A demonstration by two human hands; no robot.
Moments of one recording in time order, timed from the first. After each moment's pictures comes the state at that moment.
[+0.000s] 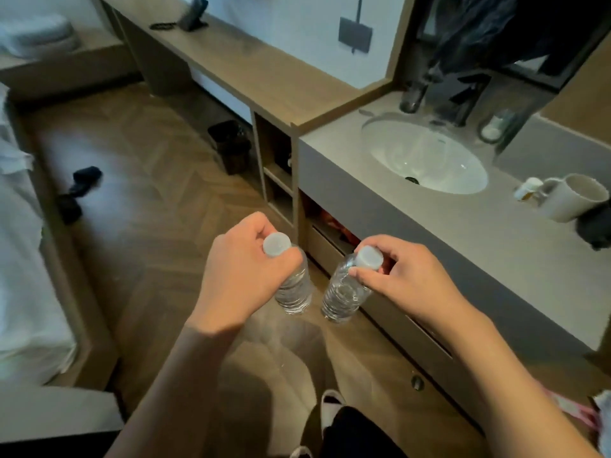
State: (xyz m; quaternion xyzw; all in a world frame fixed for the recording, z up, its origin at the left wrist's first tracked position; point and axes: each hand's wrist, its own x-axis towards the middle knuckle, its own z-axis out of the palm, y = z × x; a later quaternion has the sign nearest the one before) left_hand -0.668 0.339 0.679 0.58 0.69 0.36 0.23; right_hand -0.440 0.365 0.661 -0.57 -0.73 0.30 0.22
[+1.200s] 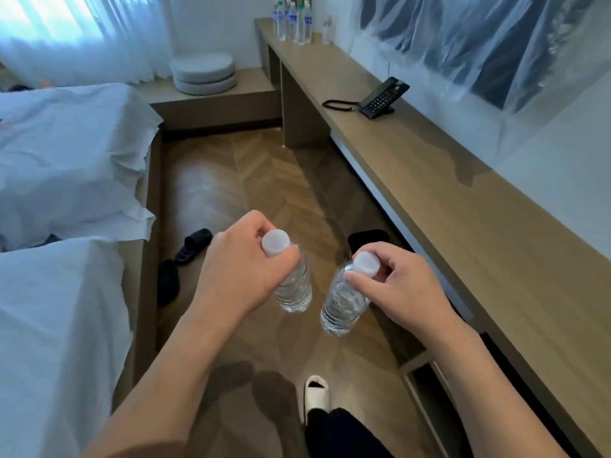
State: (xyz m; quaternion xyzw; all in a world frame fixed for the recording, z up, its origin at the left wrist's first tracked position) left_hand -1.340 1.016 0.698 0.45 0.80 0.39 0.10; right_hand -1.140 1.120 0.661 -0.40 -0.82 0.34 0.23
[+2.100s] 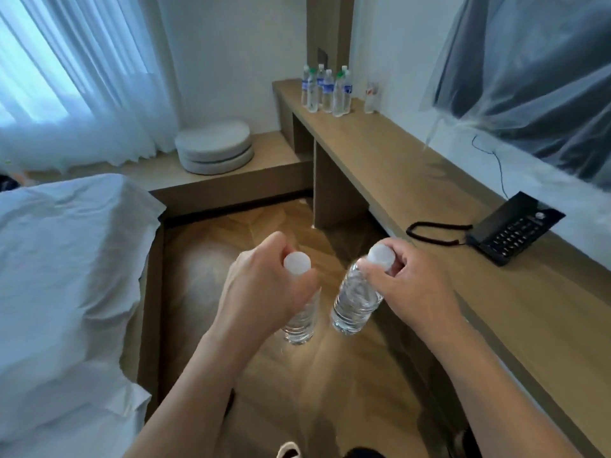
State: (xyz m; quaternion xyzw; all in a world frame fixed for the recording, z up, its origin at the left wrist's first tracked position) left_hand -1.878 1.565 0.714 0.49 0.78 0.38 0.10; right_hand -1.702 1.669 0.686 -0.47 -0.79 0.27 0.30
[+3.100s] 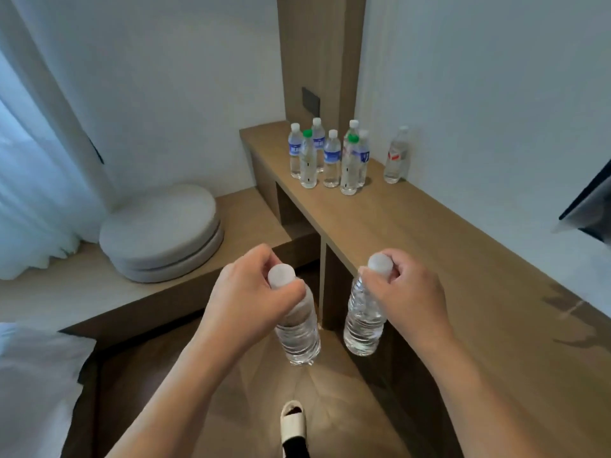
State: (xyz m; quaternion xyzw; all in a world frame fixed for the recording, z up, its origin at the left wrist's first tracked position) left_hand -2.306 2.202 0.710 0.54 0.74 0.36 0.17; right_hand -2.105 2.289 0.665 -0.57 -0.71 0.25 0.32
